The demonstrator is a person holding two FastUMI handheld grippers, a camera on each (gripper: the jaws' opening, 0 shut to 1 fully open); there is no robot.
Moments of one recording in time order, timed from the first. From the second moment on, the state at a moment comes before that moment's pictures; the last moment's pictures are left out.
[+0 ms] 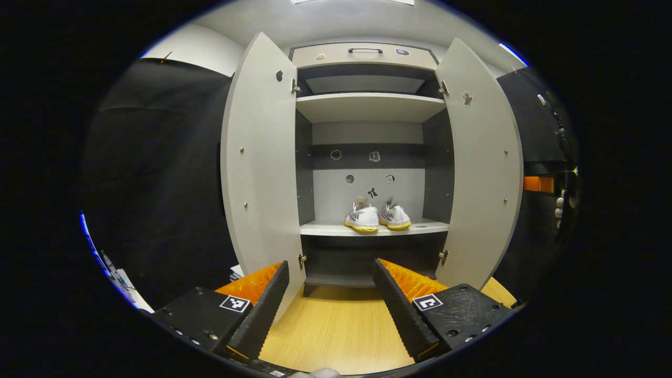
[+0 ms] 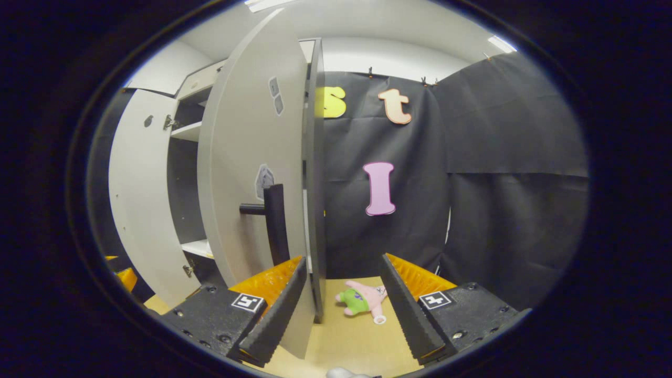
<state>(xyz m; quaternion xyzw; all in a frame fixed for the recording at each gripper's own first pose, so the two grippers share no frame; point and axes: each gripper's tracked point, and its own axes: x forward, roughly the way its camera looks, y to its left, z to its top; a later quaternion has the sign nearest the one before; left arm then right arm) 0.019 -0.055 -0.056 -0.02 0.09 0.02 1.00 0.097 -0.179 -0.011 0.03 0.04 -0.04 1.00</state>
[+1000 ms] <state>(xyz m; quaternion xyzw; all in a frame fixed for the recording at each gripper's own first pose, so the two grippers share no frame) 0.004 0.046 -0.063 0.00 0.10 0.05 0.99 0.094 -0.005 -0.027 -0.01 0.06 0.08 0.99</state>
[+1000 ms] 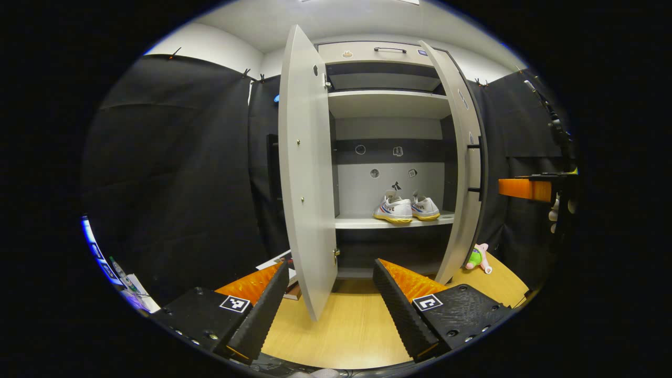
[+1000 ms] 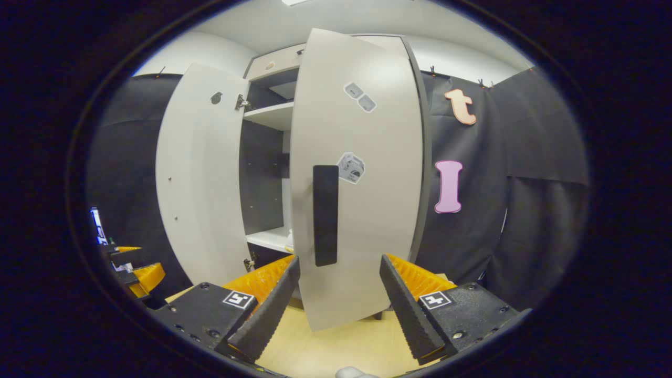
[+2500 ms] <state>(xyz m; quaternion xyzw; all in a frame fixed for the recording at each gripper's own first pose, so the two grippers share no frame) 0.122 0.186 -0.025 0.03 0.04 0.12 0.99 0.009 0.014 -0.092 0.02 0.12 0.05 0.99</state>
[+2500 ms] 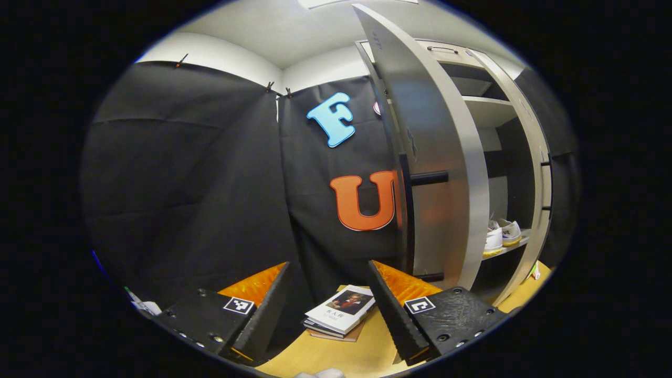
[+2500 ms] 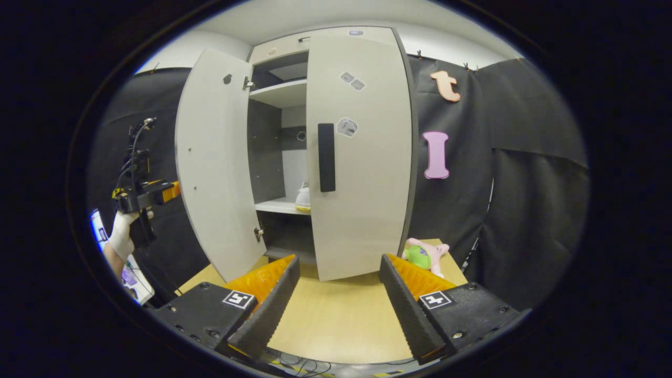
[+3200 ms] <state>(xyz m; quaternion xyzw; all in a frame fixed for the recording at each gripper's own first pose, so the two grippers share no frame) 0.149 0.032 -0.018 -0.01 0.04 0.02 1.00 0.022 -0.037 -0.085 0.02 0.12 0.05 0.99</state>
